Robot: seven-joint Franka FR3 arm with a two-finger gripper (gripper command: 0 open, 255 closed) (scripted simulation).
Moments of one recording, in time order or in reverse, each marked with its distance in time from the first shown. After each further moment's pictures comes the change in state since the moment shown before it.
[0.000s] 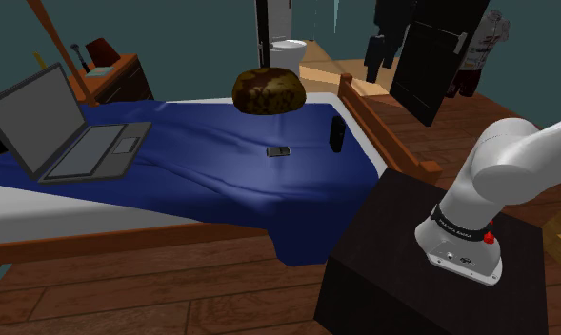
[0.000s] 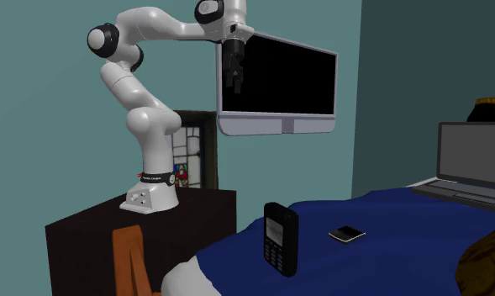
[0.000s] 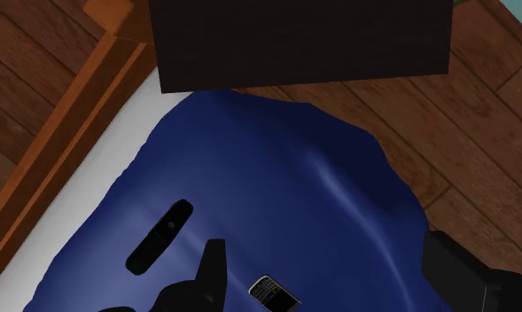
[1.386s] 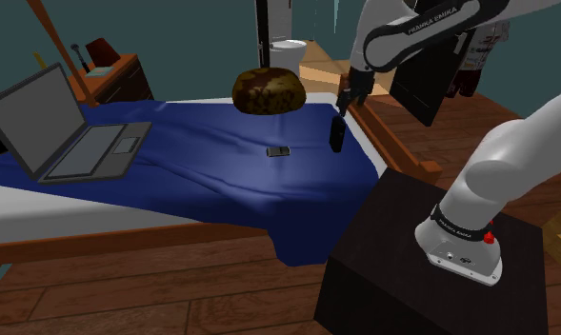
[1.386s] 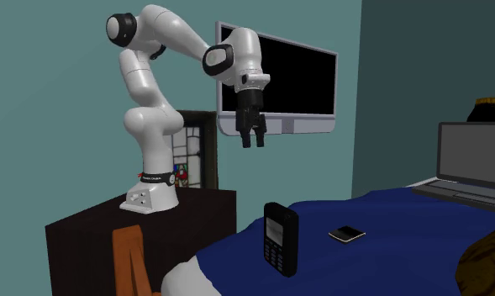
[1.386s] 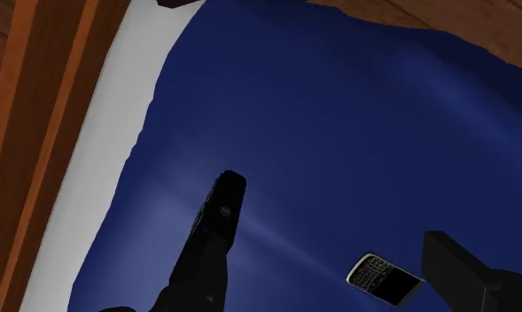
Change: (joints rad) arm -0.145 0.345 -0.181 -0.261 -0.102 0.724 0.013
